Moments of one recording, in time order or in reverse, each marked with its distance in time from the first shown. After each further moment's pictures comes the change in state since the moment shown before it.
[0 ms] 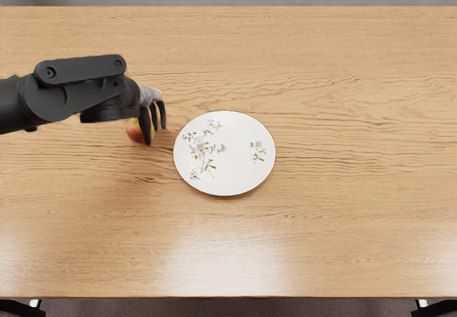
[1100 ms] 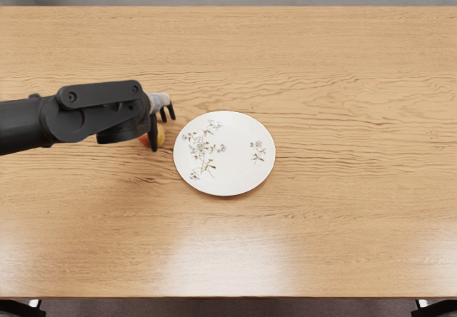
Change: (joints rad) left arm 0.067 -0.054 -0.003 0.008 0.086 0.142 0.000; right arm -0.002 0.000 0.000 0.000 0.000 0.000 0.000
